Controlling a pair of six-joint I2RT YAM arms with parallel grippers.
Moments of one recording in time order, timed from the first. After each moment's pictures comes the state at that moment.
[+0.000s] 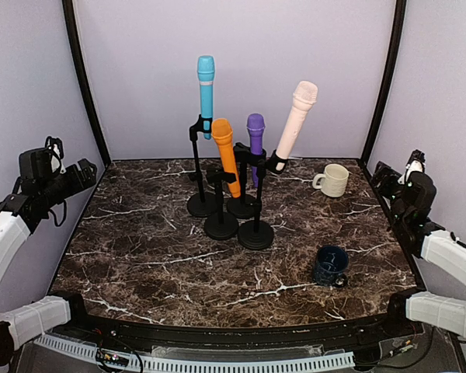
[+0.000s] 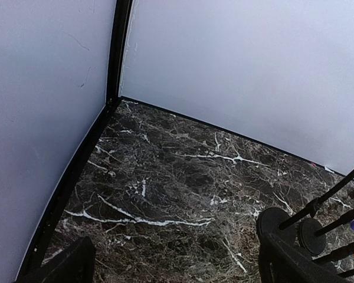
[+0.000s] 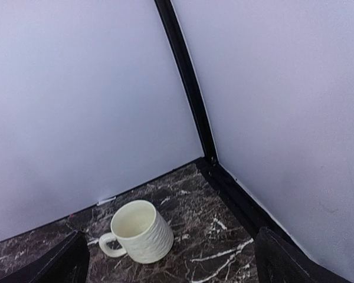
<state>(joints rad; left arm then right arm) 0.03 0.83 0.82 -0.38 -0.04 -0.33 0.11 0.89 0.44 0.42 0.37 0.33</state>
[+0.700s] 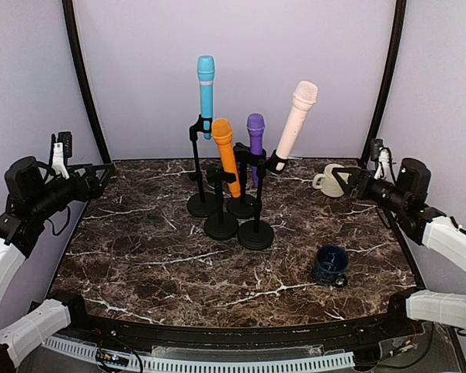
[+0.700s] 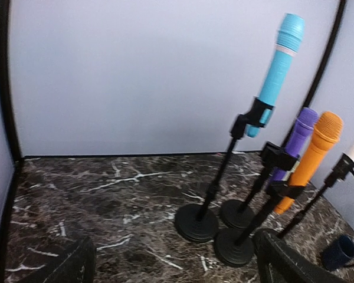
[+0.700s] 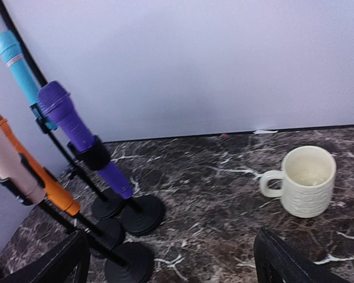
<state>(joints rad) -0.03 0.63 0.74 -0.25 0.32 -0.21 0.15 0.92 0.57 0.20 -0.37 0.34</state>
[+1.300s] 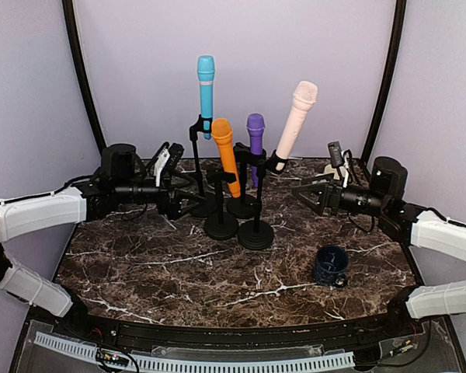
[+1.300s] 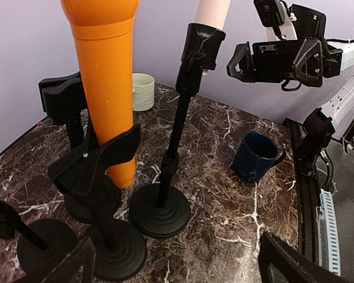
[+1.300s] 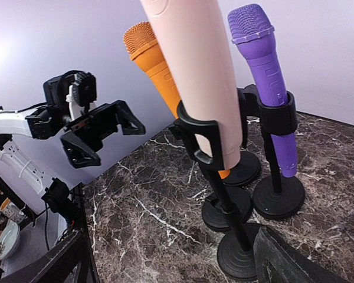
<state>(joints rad) -0.56 1.29 0.87 0.07 0.61 0.06 0.51 1.05 0.64 0.30 -0.63 0.36</state>
